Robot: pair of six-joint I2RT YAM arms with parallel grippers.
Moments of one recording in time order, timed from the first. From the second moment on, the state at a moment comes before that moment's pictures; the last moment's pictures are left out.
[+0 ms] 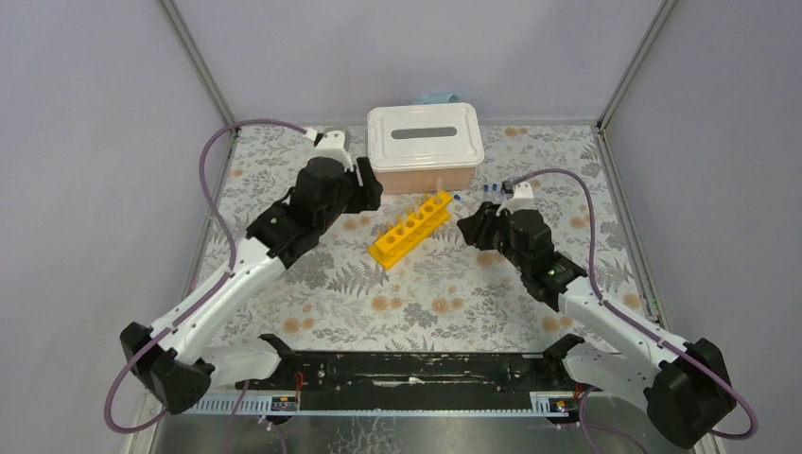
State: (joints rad) left arm -0.63 1.20 1.23 -0.46 -0.26 -0.45; right arm 0.58 1.00 0.61 0.09 0.07 0.47
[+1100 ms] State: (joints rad) left arm -0.64 0.82 0.80 -0.38 -0.27 -0.53; right arm 0.59 1.57 0.51 0.80 0.02 1.15
